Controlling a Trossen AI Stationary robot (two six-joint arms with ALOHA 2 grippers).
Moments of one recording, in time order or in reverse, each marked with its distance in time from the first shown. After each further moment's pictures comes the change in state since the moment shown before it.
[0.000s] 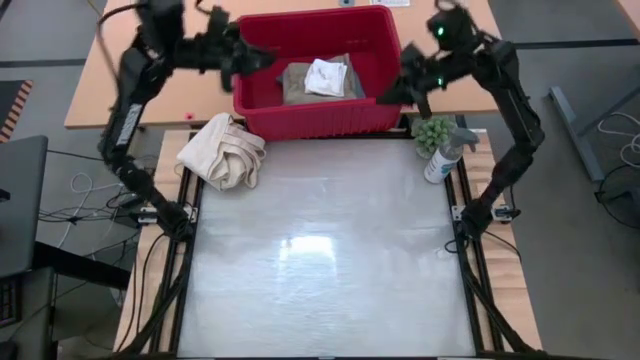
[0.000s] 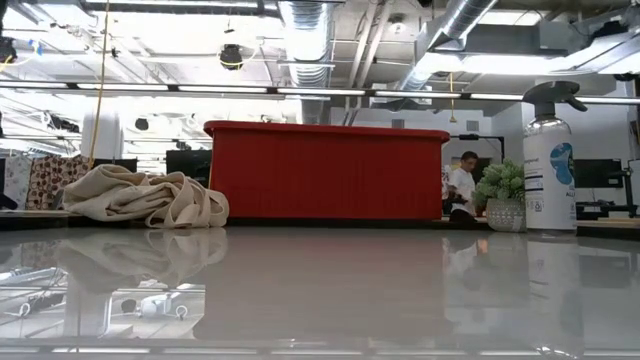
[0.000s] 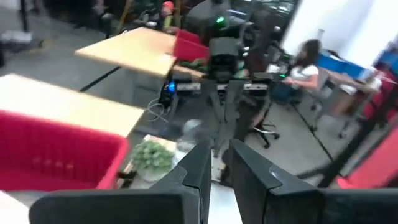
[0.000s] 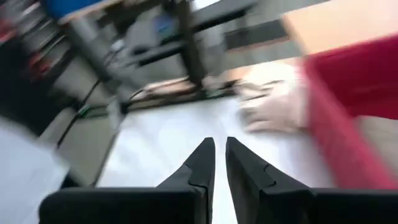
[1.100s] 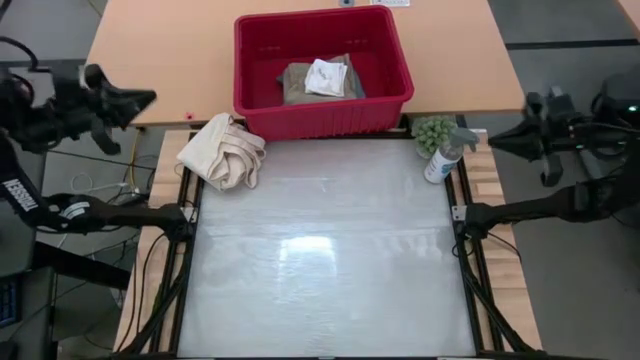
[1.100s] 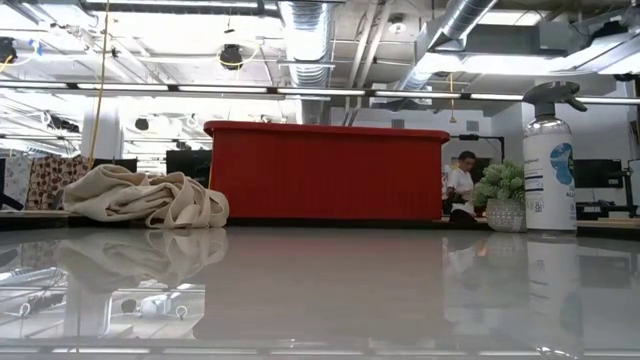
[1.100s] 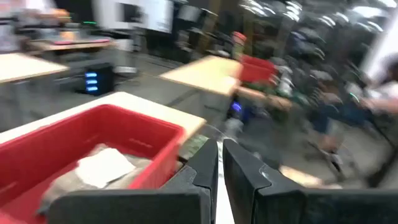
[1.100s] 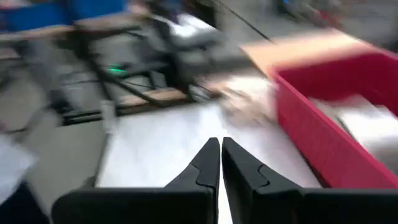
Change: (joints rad) left arm -0.172 -0.513 -0.016 -0.439 -0.536 0.043; right arm 0.455 -0.669 -0.218 -0.152 0.629 0.271
